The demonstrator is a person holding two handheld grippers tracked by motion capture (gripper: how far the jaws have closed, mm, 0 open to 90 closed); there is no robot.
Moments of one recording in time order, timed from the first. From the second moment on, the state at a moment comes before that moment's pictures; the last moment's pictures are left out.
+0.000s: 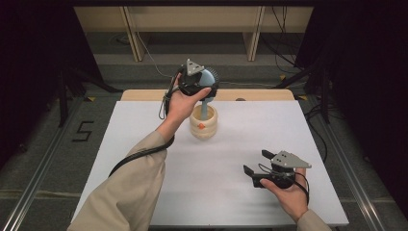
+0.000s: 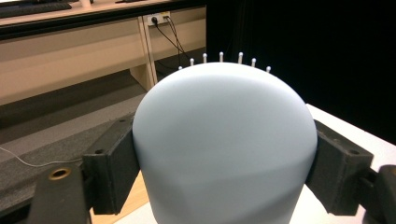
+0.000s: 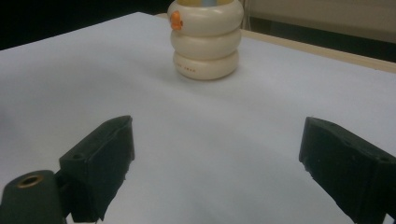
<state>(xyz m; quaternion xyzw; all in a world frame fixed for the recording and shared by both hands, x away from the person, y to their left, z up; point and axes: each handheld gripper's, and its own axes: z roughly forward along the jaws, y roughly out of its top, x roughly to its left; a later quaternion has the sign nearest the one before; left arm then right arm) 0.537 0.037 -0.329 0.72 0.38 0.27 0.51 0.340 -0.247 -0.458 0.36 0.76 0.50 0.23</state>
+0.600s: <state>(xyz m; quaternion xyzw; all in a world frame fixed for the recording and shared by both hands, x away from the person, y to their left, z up) 0.541 0.036 -0.341 0.73 0.39 0.27 0.50 0.341 -0.247 -0.458 0.36 0.76 0.50 0.22</state>
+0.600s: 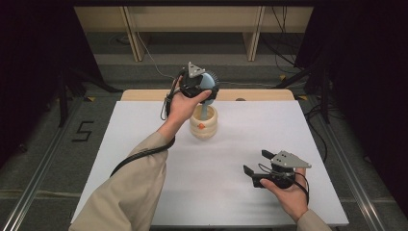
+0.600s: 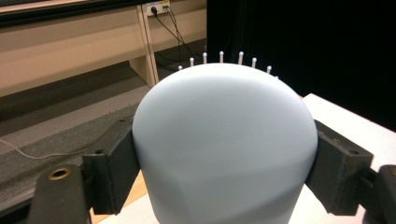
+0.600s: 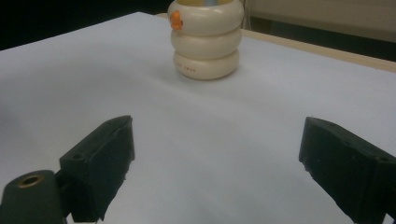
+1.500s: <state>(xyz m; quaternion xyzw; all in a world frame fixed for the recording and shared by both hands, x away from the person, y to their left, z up) 0.548 0.034 -0.360 0.75 0.39 0.25 0.48 0.341 -0.246 -0.460 0.36 0.76 0.50 0.22</state>
